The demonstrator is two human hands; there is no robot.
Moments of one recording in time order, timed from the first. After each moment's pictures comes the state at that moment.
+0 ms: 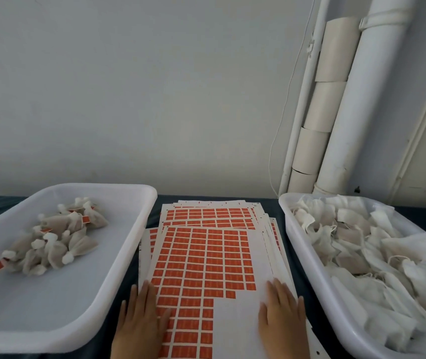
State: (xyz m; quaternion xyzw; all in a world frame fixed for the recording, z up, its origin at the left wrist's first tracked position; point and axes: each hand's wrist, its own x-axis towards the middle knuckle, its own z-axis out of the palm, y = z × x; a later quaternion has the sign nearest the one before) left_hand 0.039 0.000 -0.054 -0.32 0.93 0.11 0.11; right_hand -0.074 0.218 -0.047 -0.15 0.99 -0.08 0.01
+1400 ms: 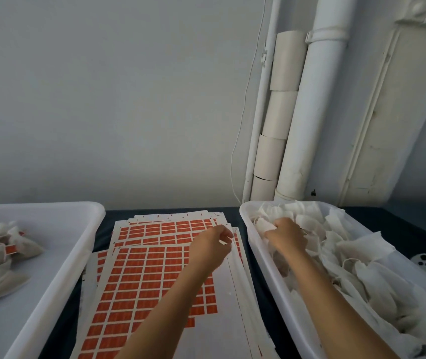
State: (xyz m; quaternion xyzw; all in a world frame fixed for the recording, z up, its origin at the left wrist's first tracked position) left_hand -0.175 0.097 0.024 -0.06 0.92 0.37 -0.14; right_hand -0.229 0.256 0.063 0.01 0.96 -0.28 -0.07
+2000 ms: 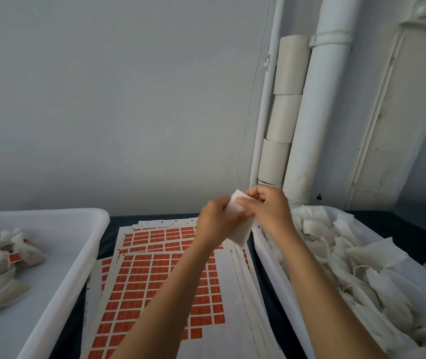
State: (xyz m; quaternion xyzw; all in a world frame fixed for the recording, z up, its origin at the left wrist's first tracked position) left_hand -0.187 0.094 0.089 -0.01 0.85 0.47 -0.25; right_hand -0.204 0.211 0.127 -0.21 0.79 -0.56 -0.14
